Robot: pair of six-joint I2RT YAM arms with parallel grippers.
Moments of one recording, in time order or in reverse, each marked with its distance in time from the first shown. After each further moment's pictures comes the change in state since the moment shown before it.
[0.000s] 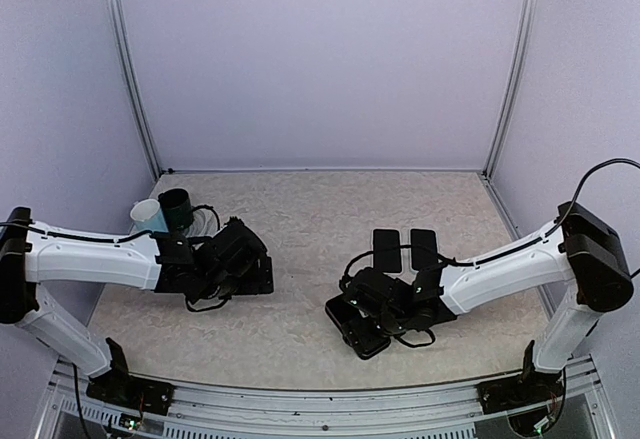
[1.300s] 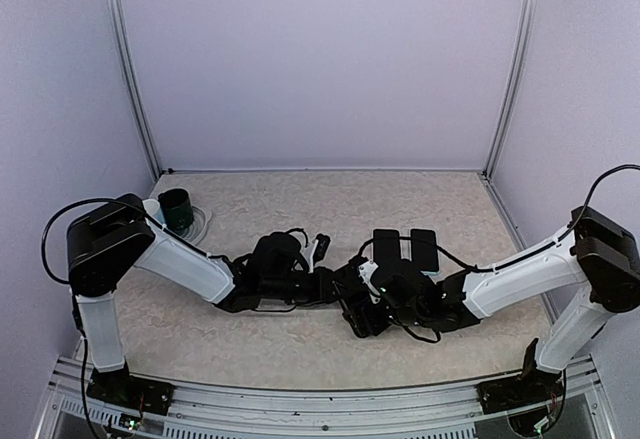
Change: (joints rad) left arm 0.016 0.504 0.036 1.070 0.836 0.008; right arm -0.079 -0.106 -0.227 0.464 0.040 -0.193
